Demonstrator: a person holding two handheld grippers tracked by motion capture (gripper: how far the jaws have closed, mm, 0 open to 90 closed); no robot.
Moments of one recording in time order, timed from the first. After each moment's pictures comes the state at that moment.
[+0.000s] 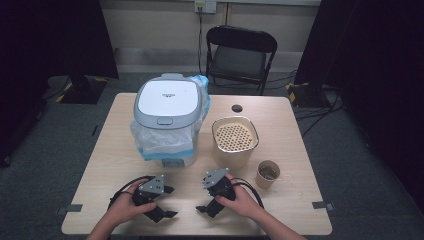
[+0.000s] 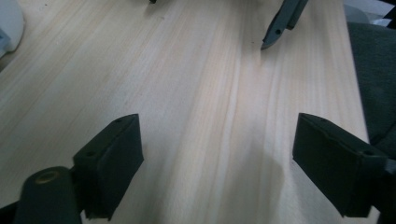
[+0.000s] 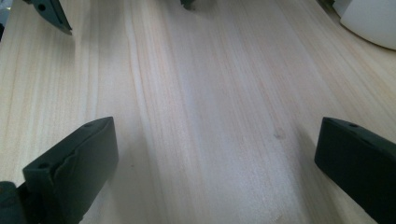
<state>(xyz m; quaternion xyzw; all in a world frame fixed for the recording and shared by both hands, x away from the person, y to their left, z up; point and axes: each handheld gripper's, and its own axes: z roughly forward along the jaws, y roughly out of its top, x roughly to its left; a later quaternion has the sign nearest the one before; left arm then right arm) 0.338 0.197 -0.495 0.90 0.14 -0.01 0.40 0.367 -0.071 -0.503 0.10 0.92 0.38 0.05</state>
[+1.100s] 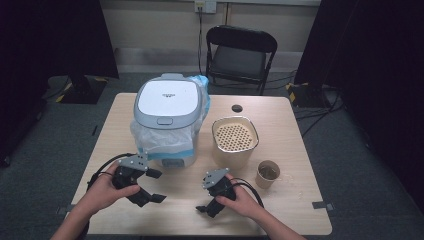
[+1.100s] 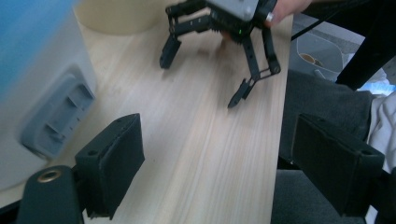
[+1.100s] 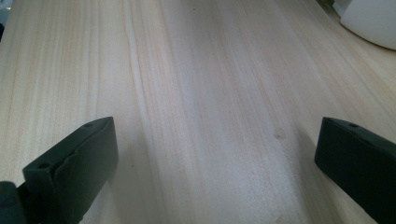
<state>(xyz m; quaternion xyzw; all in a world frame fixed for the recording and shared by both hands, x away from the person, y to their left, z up) 0.341 0.218 -0.380 0.89 0.18 -0.02 0.41 0.367 -0.071 -0.503 0.10 0.92 0.38 0.05</state>
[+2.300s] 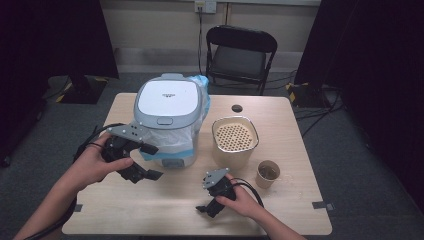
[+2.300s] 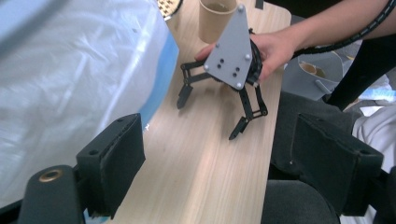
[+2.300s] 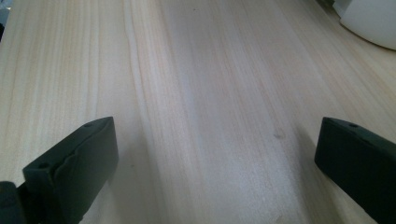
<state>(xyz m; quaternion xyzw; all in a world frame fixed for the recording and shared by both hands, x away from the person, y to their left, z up) 0.357 0.216 -0.291 0.90 0.17 0.00 0.40 0.367 -0.071 -0.503 0.10 0.92 0.38 0.05</state>
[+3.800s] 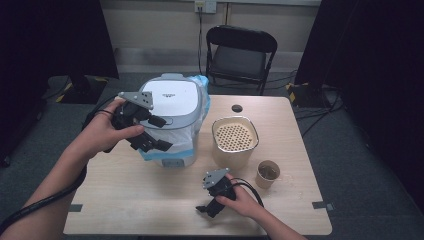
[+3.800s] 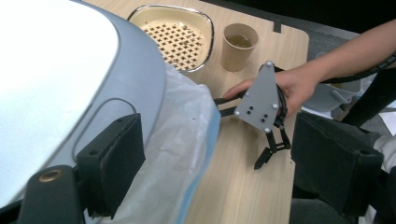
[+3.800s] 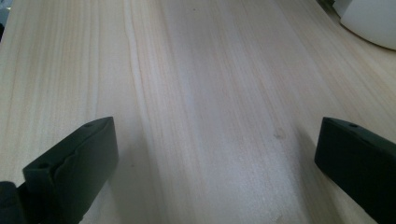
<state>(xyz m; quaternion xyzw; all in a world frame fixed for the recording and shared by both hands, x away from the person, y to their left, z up) 0.404 0.195 -0.244 0.90 0.16 0.03 0.39 0.367 -0.071 -0.503 0.10 0.92 0.38 0.04</state>
